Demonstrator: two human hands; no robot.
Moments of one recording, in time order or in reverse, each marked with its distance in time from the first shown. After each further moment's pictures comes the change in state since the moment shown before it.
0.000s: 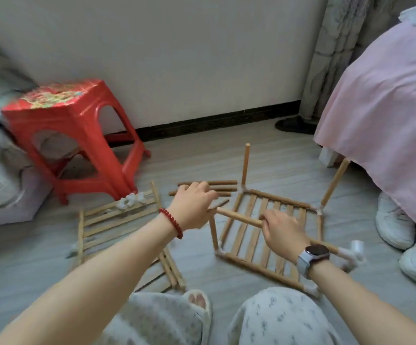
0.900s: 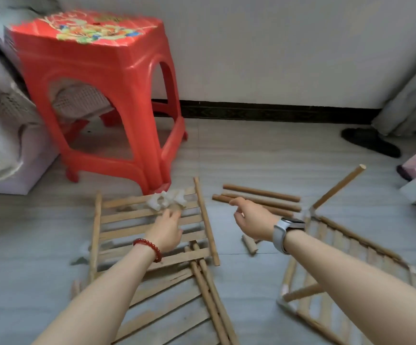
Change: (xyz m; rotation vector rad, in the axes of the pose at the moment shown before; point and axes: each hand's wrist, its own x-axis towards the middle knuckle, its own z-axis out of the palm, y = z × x) left_hand -0.043 -0.320 0.183 -0.579 -0.089 -0.536; right_hand 0.224 -0.278 0.088 0.096 -0.368 -0.195
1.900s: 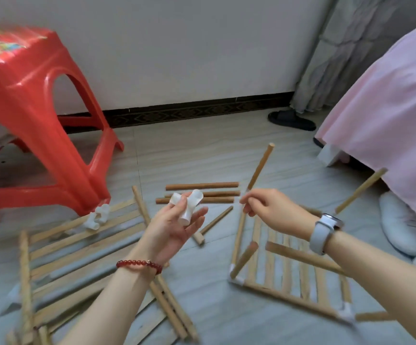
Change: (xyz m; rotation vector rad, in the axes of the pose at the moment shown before) left_hand -0.018 0.170 -0.003 -1.854 -0.393 -0.046; right_hand -0.093 0.110 -0.063 0.276 0.261 0.136
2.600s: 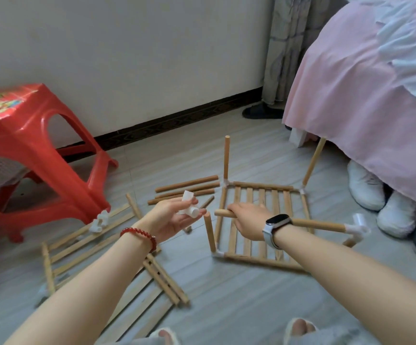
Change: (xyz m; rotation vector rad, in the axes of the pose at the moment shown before) left_hand -0.076 -0.049 0.110 0.447 0.056 -0.238; right_hand -0.120 0.066 -0.001 -0.398 -0.095 0.015
